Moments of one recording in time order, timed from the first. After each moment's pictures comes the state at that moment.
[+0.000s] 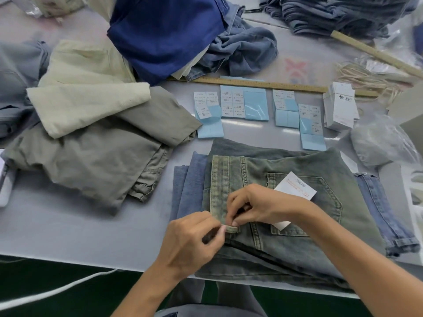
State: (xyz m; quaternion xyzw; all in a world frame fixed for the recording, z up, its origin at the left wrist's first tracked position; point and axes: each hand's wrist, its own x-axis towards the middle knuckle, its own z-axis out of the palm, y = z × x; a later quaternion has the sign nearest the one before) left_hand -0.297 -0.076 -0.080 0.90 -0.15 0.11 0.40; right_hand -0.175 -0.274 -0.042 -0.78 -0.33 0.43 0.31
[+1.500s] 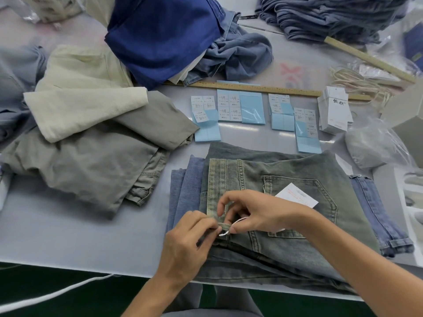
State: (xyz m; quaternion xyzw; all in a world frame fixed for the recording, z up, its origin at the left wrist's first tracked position) left_hand -0.308 -0.081 -0.095 0.88 -0.12 0.13 0.44; right_hand -0.186 -0.277 -0.027 -0.75 -0.22 0.51 0.37
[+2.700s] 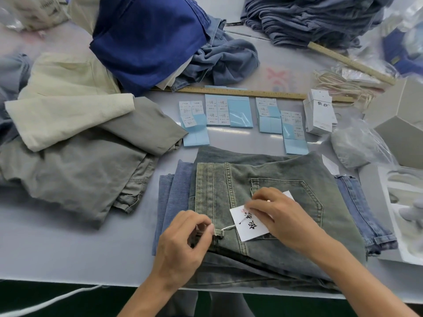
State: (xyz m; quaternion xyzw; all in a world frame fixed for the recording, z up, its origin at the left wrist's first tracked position) left_hand -0.298 -0.094 -0.081 0.86 -0.07 0.10 0.49; right_hand -0.220 -0.336 -0.026 -0.94 -0.28 0.08 0.19
